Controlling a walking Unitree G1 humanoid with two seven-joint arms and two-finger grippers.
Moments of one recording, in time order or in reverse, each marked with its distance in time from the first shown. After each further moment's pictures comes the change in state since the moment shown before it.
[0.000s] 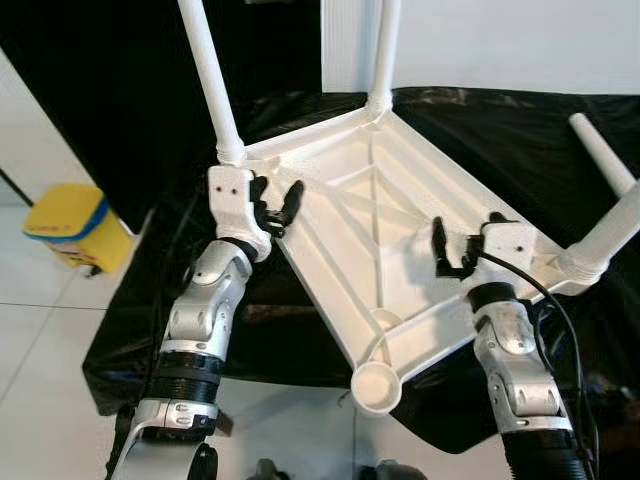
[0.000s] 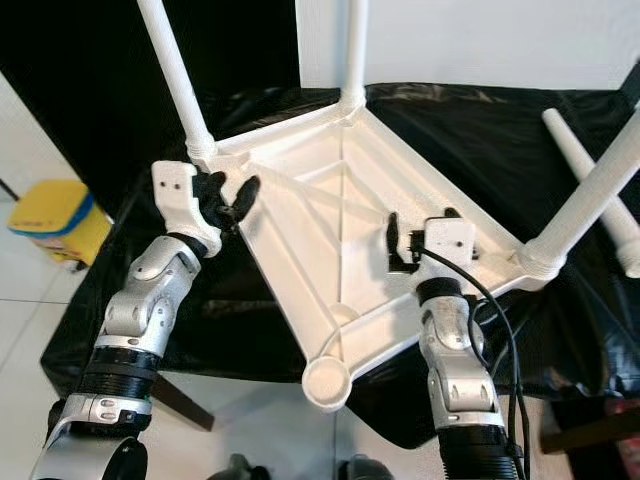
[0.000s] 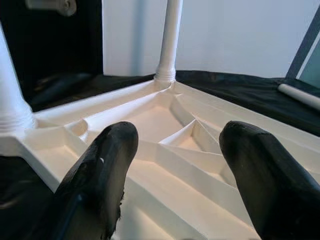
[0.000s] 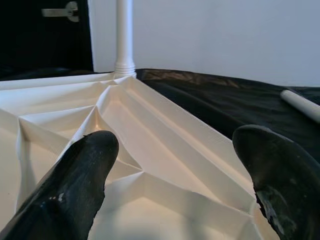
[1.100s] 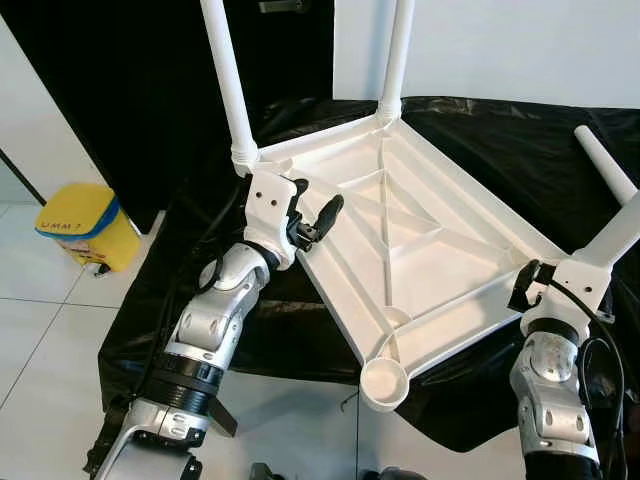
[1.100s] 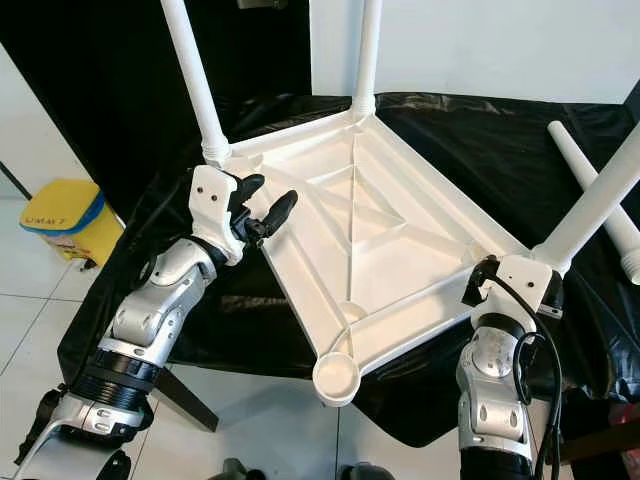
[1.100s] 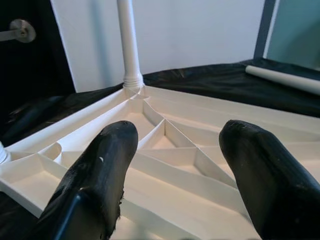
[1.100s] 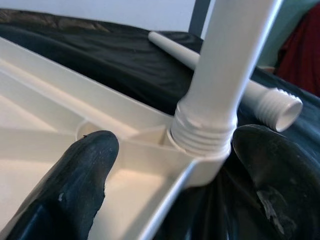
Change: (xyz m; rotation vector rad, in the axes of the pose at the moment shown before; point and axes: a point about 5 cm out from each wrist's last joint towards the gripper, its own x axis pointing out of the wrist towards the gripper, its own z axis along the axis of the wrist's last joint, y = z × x) left arm 0.003 -0.043 0.000 0.100 0.001 -0.207; right arm -0.034 -0.071 -0.033 -0.126 0.191 -0.549
